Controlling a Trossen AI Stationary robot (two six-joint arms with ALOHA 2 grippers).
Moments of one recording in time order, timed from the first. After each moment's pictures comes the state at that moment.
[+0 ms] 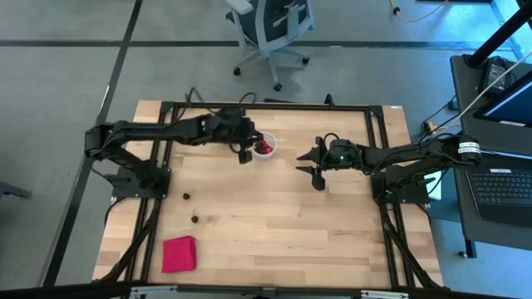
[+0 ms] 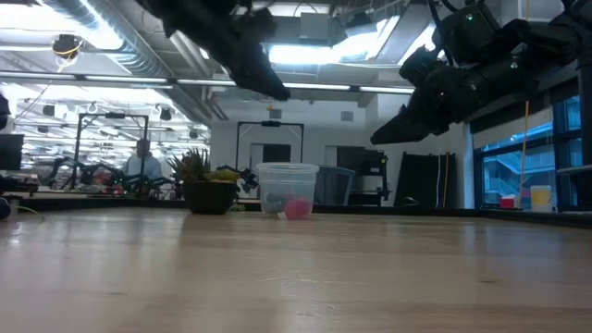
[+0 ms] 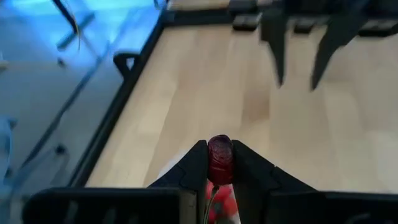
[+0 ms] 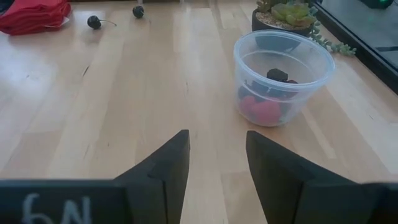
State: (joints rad) left arm 0.29 1.40 1.00 -0.13 -0.03 0.18; right arm -0.16 1.25 0.42 0.39 -0.04 -0.04
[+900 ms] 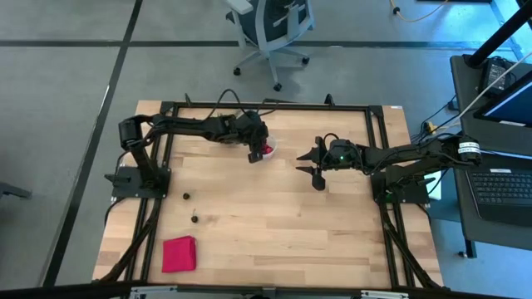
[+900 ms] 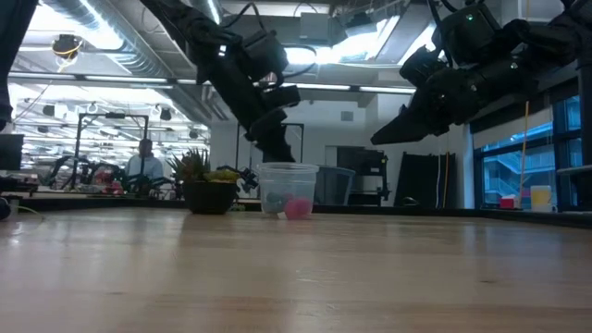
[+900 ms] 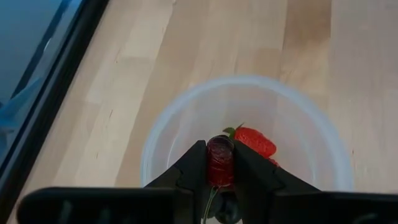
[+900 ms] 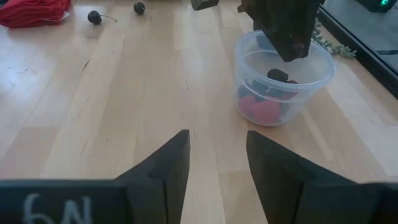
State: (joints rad) left arm 0.37 1.74 1.10 -0.18 -0.03 0.19; right arm -0.16 1.25 0.42 0.39 -0.04 -0.07
